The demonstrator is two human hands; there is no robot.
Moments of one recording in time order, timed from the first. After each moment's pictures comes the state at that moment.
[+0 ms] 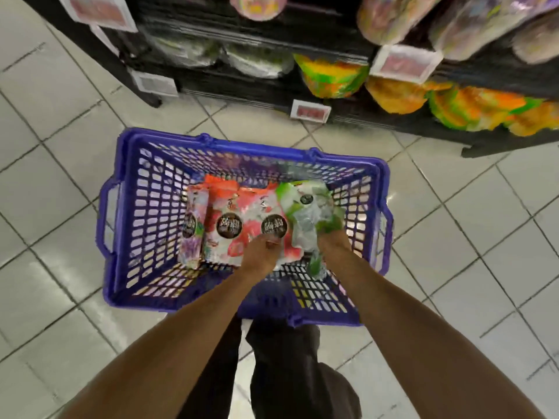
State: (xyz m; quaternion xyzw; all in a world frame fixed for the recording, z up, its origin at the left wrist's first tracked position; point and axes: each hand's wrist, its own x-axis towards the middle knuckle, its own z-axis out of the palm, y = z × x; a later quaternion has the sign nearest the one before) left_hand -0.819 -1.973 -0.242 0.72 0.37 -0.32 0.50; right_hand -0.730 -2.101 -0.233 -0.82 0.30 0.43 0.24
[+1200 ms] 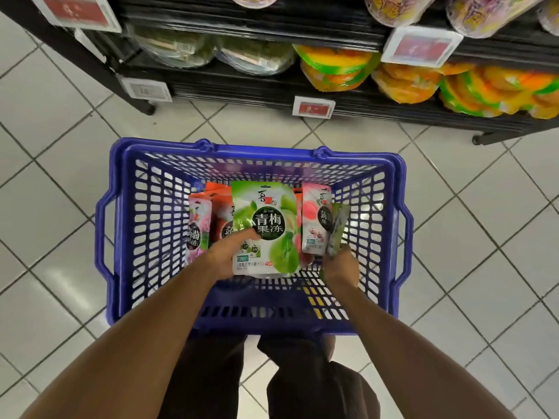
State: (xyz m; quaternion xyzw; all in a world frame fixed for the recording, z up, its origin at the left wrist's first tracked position) left_hand -0.820 -1.888 -0.269 0.35 0.52 -0.39 0.68; right_hand -0.786 -2.117 -0.284 -0.87 0.26 0.37 0.18
